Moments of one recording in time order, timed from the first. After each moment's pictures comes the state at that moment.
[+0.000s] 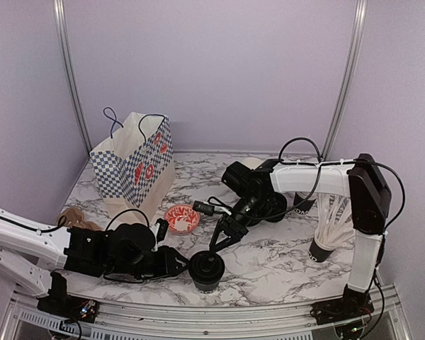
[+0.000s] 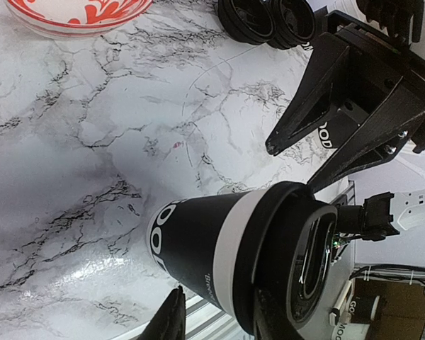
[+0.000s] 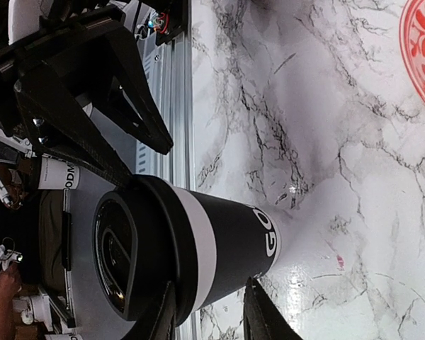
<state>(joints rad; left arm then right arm) -1.33 1.25 0.65 -0.09 -0.16 -1.25 0.82 1.94 1.46 -0.89 -0.95 -0.36</state>
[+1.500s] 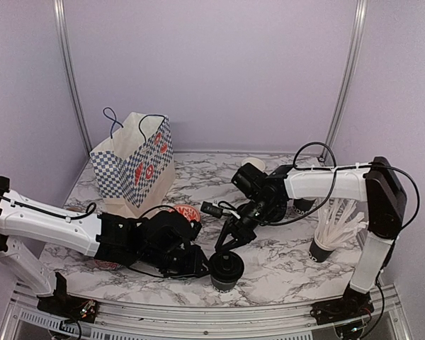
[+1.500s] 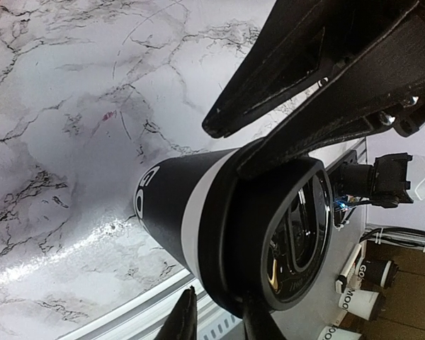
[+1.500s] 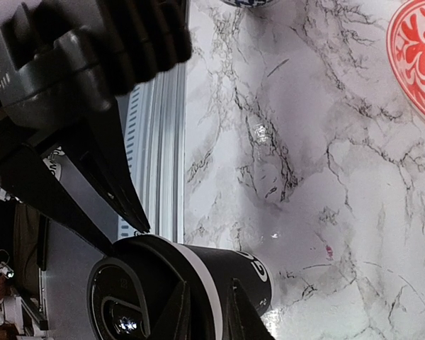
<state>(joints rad) -1.31 1.53 0.94 -0.27 0.03 -1.16 0.81 1.83 1.28 -0.73 -0.90 -0.37</state>
